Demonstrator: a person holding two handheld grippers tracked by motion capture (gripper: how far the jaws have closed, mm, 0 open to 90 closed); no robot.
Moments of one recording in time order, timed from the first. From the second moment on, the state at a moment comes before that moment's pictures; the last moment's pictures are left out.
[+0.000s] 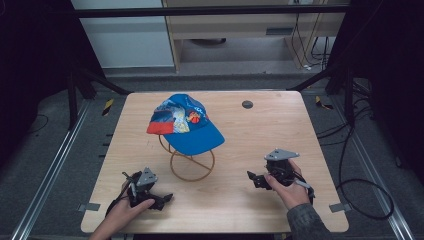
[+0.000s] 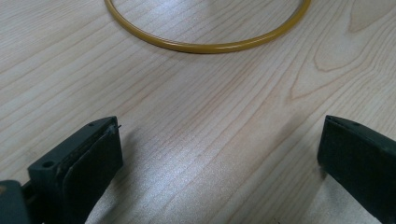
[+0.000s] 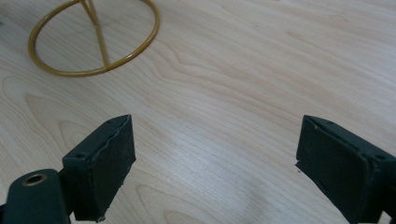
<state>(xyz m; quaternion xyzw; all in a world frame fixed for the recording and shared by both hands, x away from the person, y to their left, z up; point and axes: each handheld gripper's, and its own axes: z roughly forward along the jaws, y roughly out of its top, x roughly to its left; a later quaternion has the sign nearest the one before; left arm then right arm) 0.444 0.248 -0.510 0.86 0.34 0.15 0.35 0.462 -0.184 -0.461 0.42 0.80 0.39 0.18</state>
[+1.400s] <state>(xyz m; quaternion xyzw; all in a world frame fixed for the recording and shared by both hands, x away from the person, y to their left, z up) 0.444 0.248 -0.510 0.86 0.34 0.15 0.36 0.461 -0.139 -0.502 0.42 0.81 0.37 0.17</state>
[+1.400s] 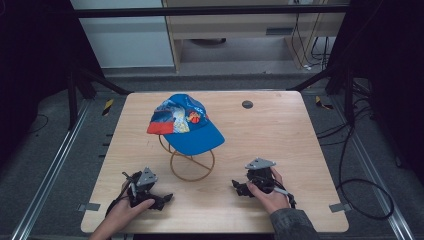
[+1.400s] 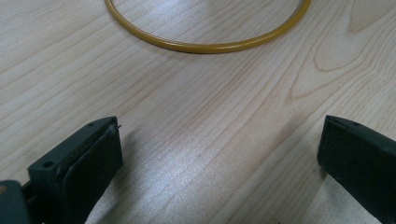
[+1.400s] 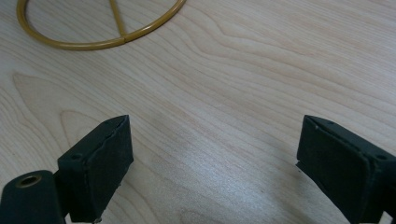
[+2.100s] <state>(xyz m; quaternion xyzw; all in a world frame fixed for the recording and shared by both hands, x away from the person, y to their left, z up) 0.444 0.248 -0.510 0.86 0.34 0.15 0.35 0.462 -0.130 -0.512 0.43 0.81 0.35 0.19</state>
